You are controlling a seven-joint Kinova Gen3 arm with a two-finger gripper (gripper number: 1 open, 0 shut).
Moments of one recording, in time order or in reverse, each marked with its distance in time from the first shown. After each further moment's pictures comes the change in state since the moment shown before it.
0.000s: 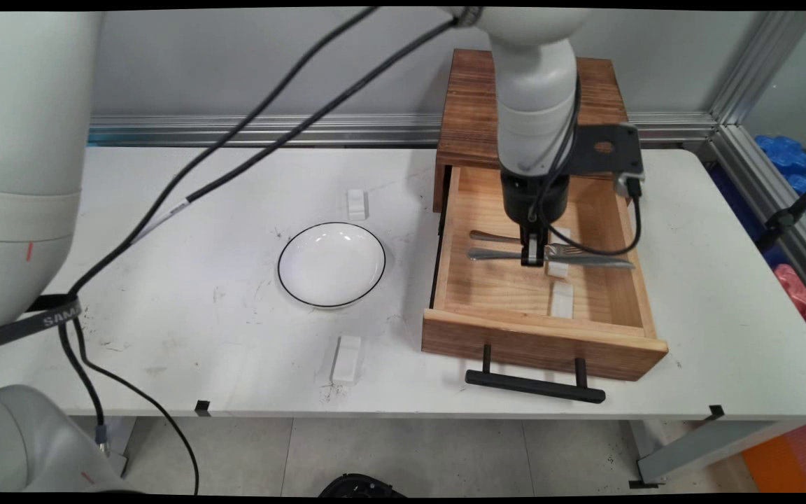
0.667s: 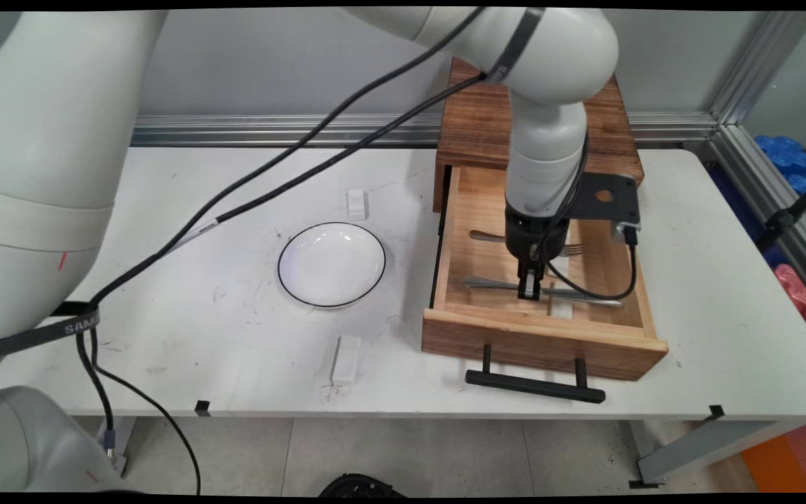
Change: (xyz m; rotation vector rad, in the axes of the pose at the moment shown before) arm 0.010 0.013 0.048 -0.051 -0.064 0.025
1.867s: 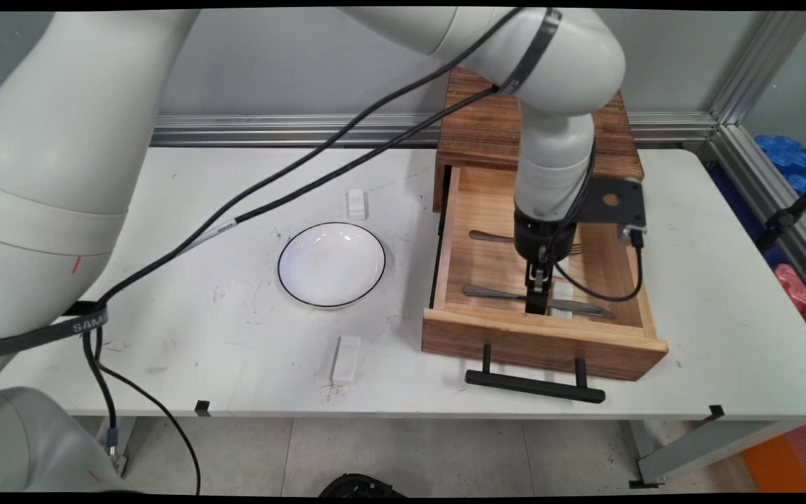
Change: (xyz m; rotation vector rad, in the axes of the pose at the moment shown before) arm 0.009 -0.009 0.012 0.014 0.014 0.005
